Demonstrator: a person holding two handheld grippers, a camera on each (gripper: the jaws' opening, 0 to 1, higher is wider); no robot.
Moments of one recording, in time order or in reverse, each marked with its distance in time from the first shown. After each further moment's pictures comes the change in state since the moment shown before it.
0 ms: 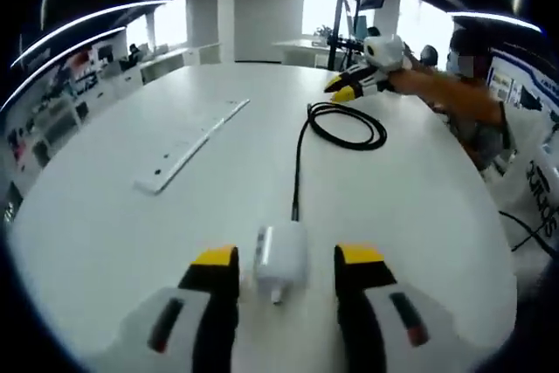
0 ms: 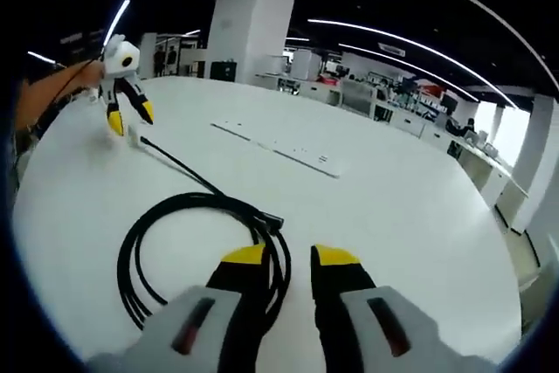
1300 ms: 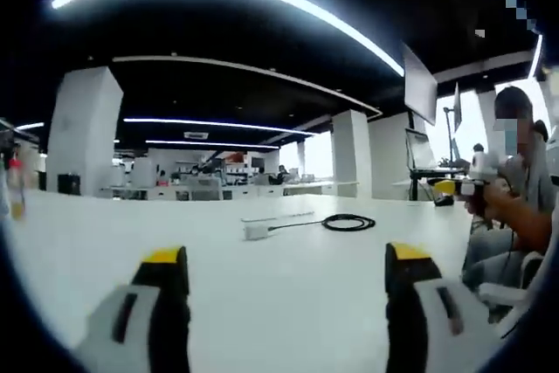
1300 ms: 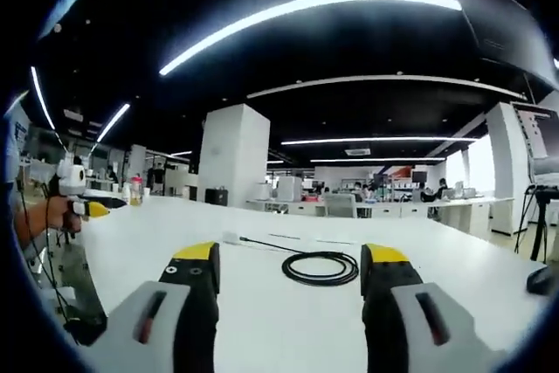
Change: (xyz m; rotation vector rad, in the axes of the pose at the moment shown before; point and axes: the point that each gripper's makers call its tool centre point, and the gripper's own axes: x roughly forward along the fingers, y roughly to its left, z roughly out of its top) left arm -0.198 -0.239 -0.091 -0.207 -0.697 0.760; right arm -0.245 0.153 -0.017 0.122 -0.587 -0.127
